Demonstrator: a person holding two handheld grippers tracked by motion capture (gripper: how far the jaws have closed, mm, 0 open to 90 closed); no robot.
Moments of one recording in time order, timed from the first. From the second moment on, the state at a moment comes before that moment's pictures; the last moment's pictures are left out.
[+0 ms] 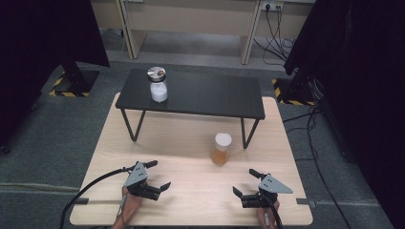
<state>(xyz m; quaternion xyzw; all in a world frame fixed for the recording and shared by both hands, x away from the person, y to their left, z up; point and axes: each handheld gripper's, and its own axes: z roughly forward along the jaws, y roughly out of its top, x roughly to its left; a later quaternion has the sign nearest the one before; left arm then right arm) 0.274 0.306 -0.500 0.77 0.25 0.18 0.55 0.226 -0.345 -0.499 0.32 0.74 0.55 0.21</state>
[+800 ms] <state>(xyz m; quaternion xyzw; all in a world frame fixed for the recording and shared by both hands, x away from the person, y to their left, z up) 0.274 0.307 -0.501 0.77 0.25 0.18 0.56 0.225 -0.345 -0.500 0.32 0.74 0.55 0.21</state>
